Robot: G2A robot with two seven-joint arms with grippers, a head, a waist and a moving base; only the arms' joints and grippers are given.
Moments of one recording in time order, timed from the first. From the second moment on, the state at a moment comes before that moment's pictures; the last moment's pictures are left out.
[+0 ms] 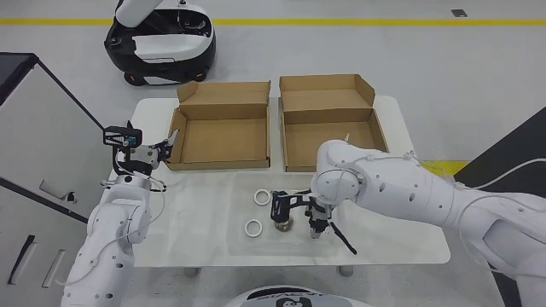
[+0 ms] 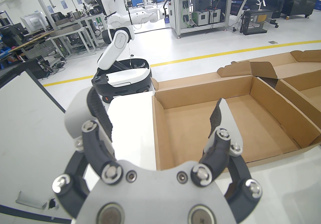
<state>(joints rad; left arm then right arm) 1.73 -1.15 -1.60 -1.80 1.33 0.00 0.00 -0.59 -1.02 0.17 -1.71 -0.37 -0.31 1.51</state>
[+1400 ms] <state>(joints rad) 1.73 -1.15 -1.60 -1.80 1.33 0.00 0.00 -0.64 -1.08 0.17 -1.61 -0.42 -0.31 1.51</state>
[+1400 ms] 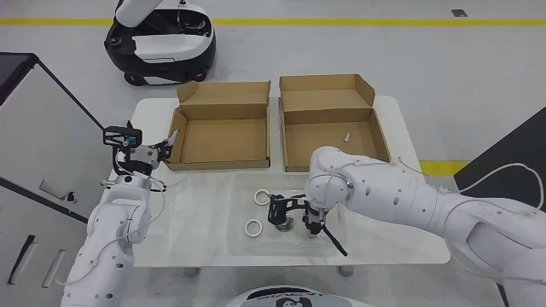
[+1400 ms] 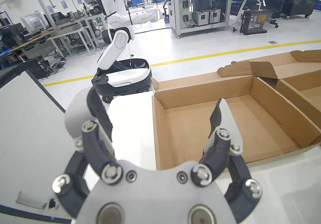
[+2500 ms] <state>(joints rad) 1.73 -1.15 -1.60 -1.80 1.33 0.00 0.00 -0.62 -1.07 0.17 -1.61 -0.39 -0.32 1.50</state>
